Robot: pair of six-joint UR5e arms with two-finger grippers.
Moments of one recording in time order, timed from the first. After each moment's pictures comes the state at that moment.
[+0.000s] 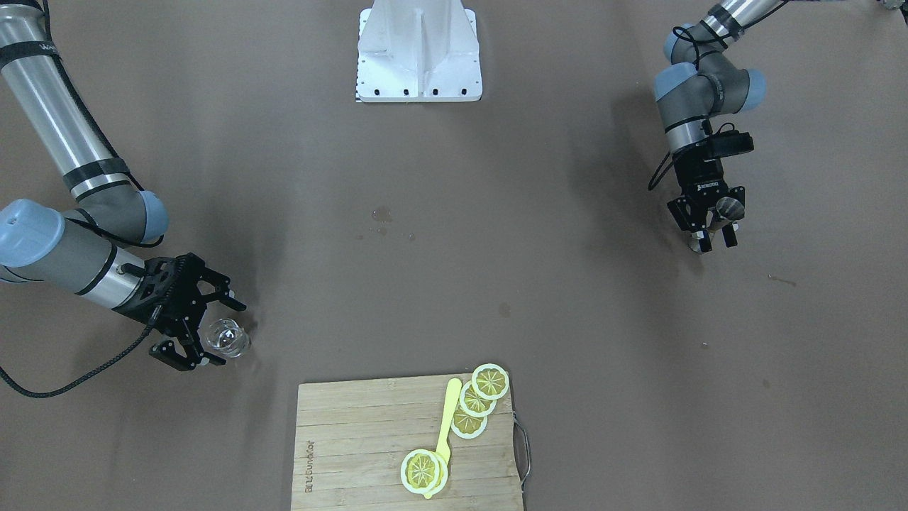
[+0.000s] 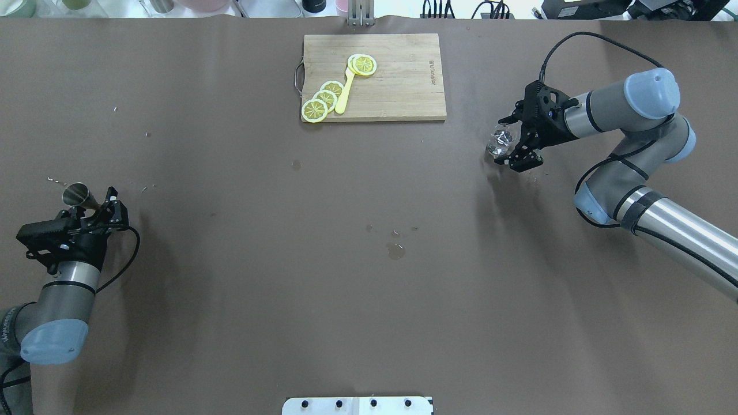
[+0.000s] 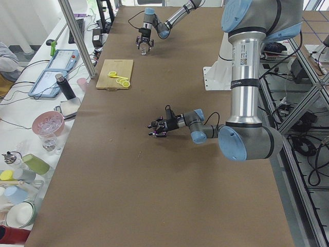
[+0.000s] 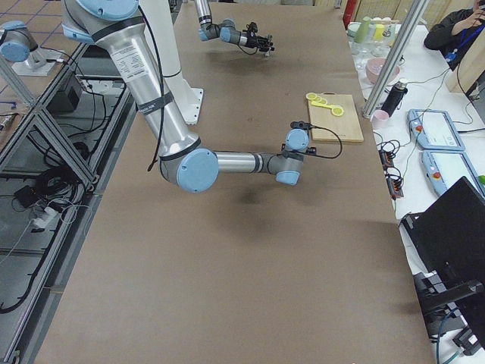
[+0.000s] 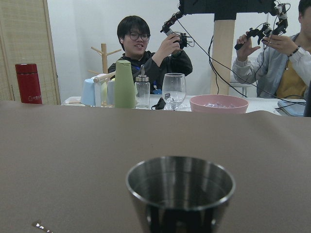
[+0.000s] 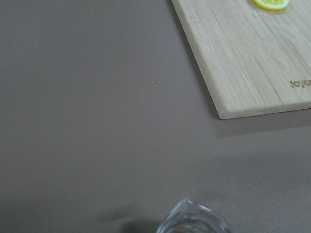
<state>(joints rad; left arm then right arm) -0.29 -1.50 -1.53 -2.49 -0.50 -1.53 0.90 -1.06 1.00 -0.23 2.24 -0.14</state>
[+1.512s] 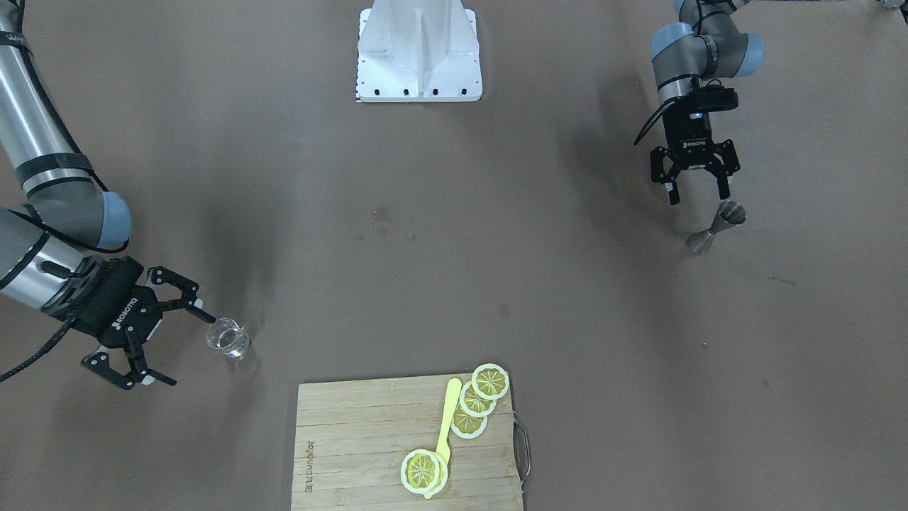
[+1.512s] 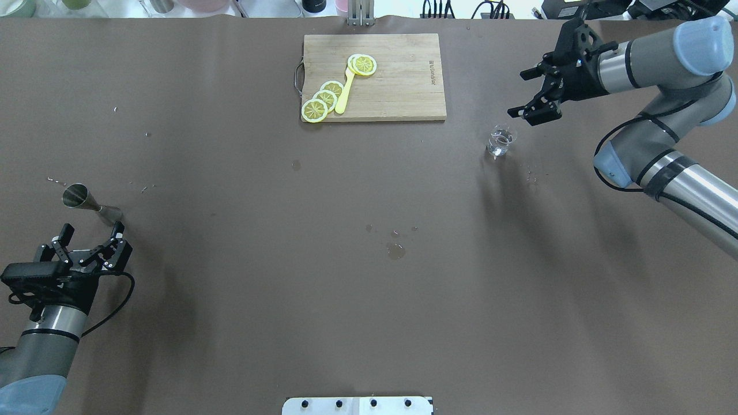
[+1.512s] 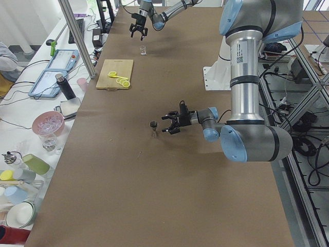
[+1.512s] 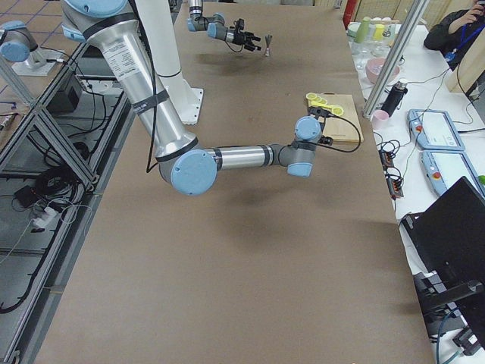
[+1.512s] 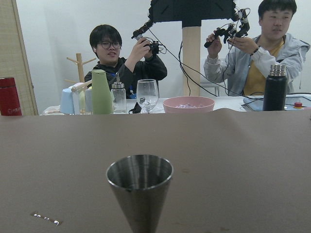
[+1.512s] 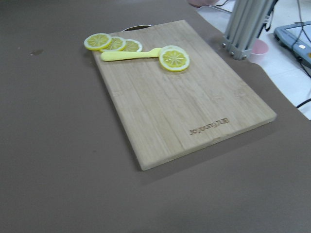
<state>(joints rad) -0.11 -1.36 -1.71 -2.43 -0.36 -1.53 1.05 -1.06 1.12 -0.25 2.27 0.14</state>
